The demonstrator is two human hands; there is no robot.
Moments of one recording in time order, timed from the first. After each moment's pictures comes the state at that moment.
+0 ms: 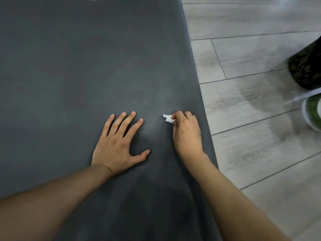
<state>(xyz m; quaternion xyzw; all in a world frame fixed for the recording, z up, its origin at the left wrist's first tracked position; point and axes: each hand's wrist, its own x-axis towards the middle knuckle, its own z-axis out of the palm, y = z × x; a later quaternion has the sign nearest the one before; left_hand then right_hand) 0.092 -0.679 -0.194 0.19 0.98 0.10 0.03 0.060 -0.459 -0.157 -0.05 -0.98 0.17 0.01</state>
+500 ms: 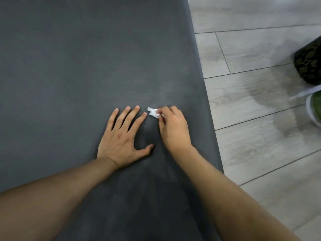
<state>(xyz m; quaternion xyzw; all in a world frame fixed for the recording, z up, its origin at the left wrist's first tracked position) 0.092 -0.678 -0.195 0.18 0.98 0.10 0.03 0.060 -0.496 -0.162 0.02 -0.97 0.22 -0.01</state>
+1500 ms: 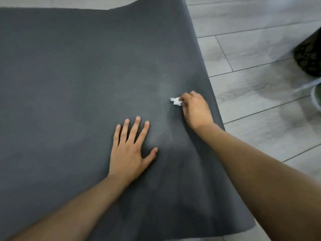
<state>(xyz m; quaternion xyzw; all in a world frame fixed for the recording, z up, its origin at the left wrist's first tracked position) 0.143 -0.693 -0.190 0.12 0.99 0.10 0.01 0.030 -0.467 -0.152 0.02 -0.99 0.13 -0.01</state>
